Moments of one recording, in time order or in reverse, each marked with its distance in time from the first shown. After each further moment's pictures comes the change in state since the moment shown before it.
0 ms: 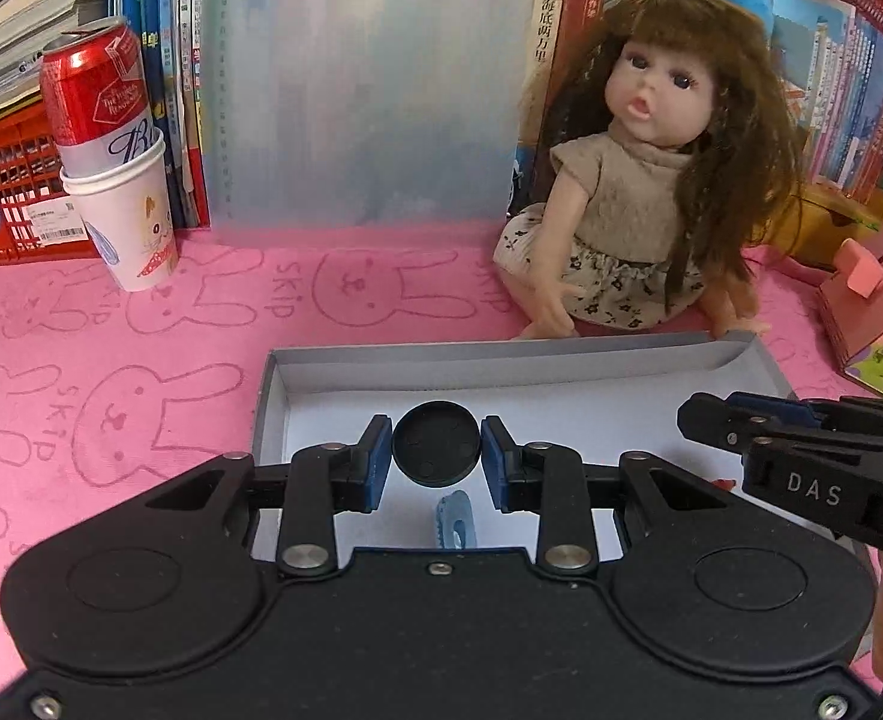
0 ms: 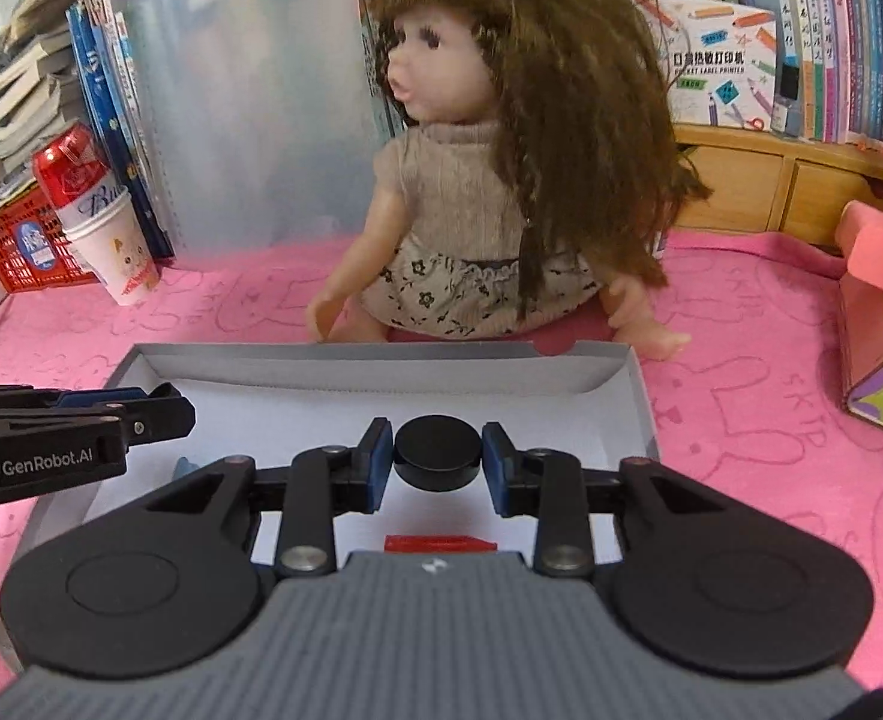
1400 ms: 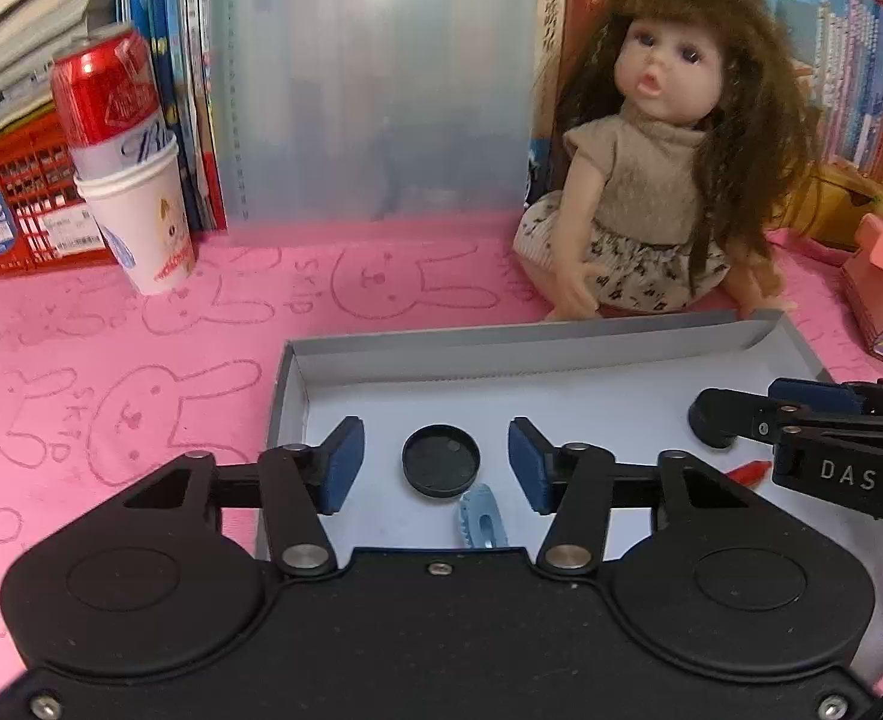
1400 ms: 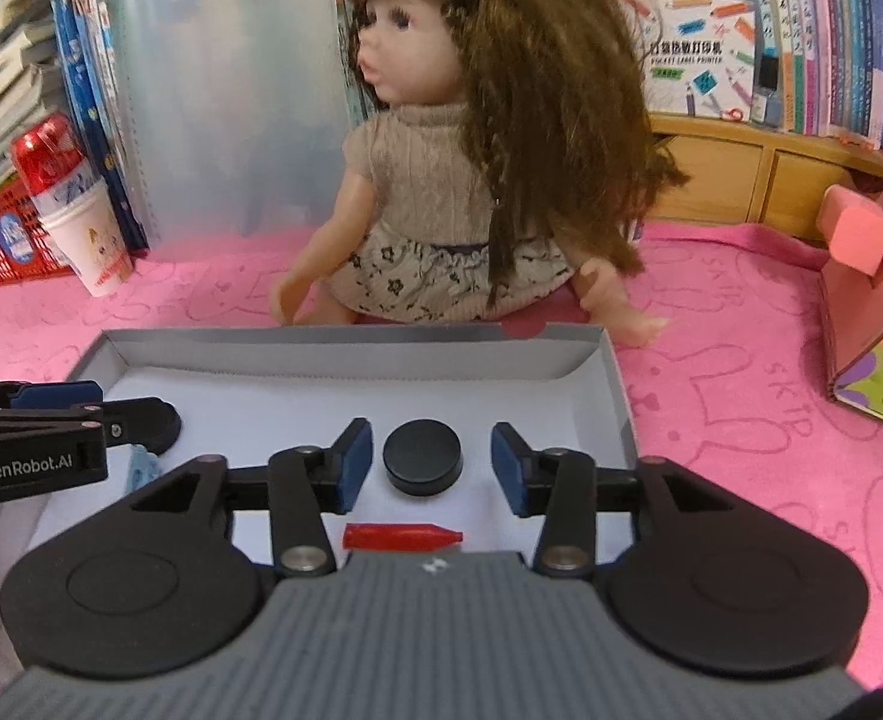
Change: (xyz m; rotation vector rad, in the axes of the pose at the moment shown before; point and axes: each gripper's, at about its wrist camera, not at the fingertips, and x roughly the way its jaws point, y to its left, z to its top) left arm 0.000 -0.004 -0.011 0.036 -0.034 0.058; right arm -0.001 -0.009 -0.011 -0.003 -0.026 -0.030
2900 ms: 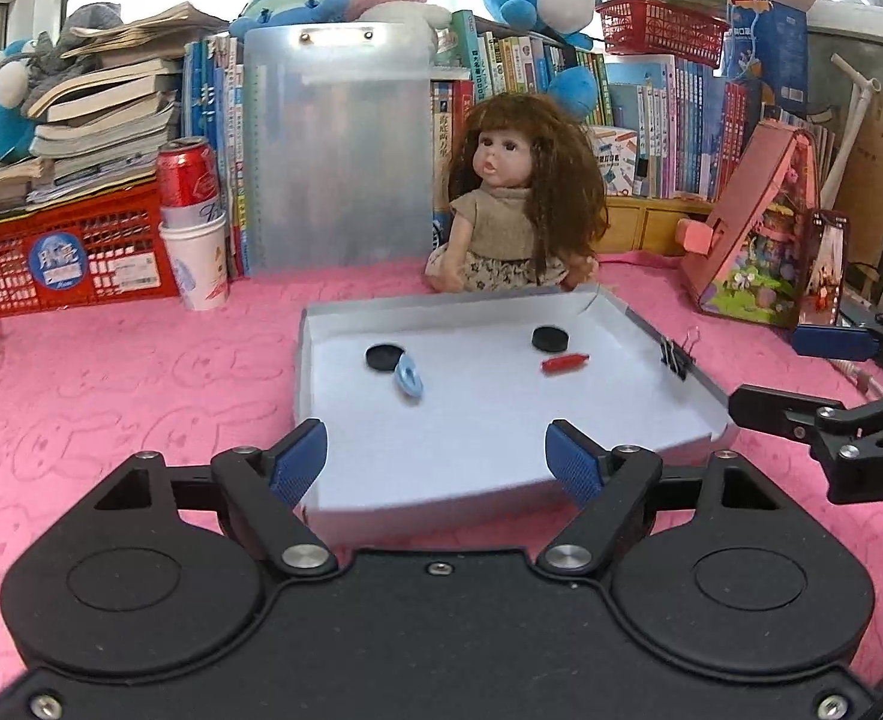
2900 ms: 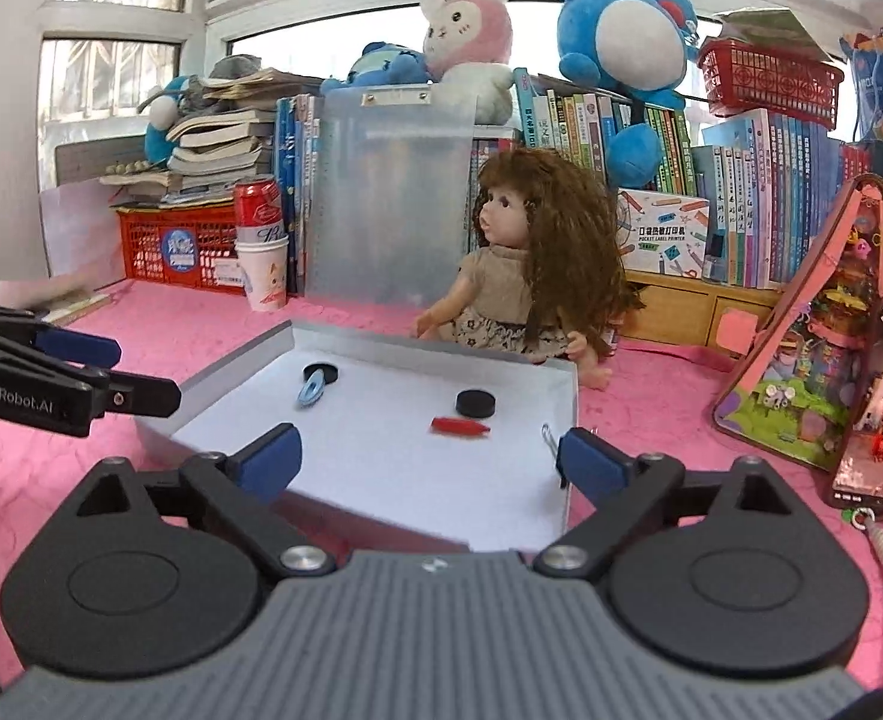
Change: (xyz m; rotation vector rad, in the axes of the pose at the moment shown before) left arm -0.189 -0.006 -0.134 0.072 -0.239 -0.094; right arm -0.193 0.005 -0.119 -0.232 -0.324 0.088
